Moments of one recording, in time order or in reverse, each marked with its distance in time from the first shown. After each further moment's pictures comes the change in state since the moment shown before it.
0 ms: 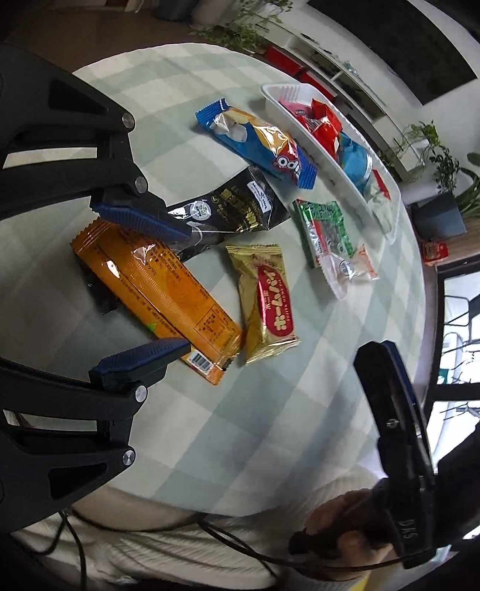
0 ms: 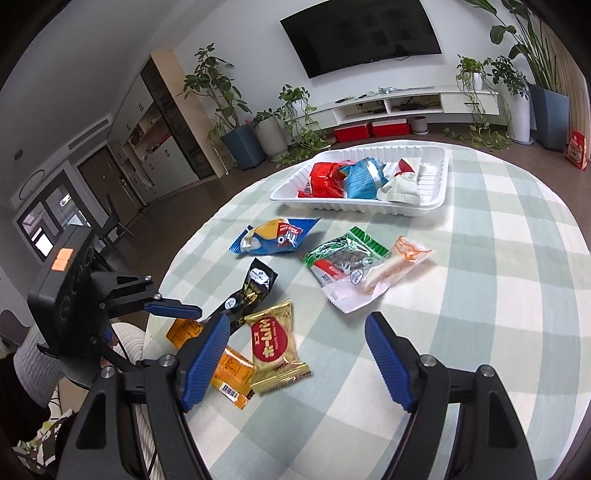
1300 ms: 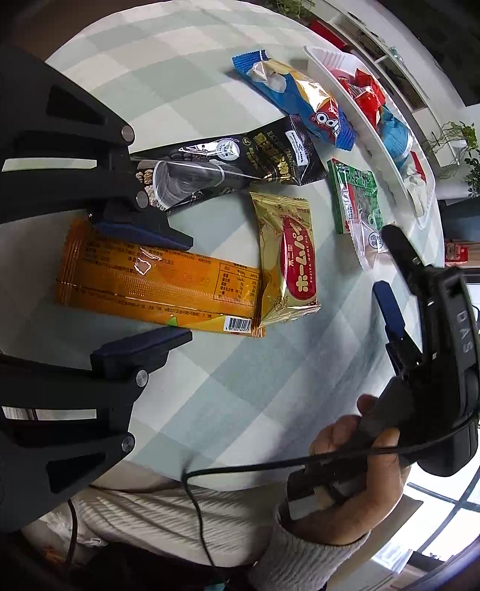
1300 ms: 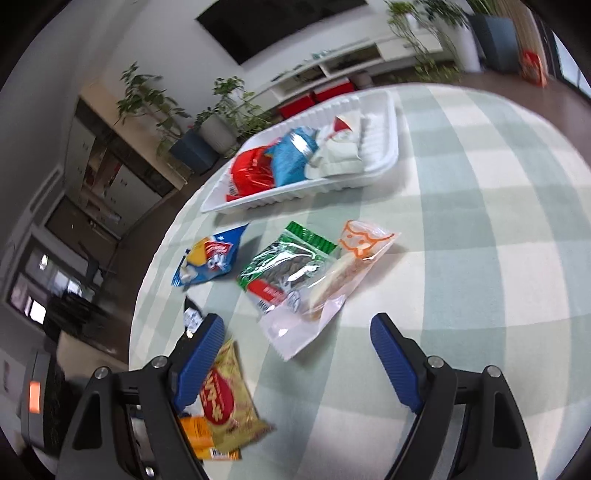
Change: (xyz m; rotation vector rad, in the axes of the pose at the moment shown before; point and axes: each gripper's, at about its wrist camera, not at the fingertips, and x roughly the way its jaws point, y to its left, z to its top) left arm 0.018 -0.003 -0.003 -0.167 0.033 -0.163; right arm 0.065 -0.073 0.027 0.356 0.096 -0.055
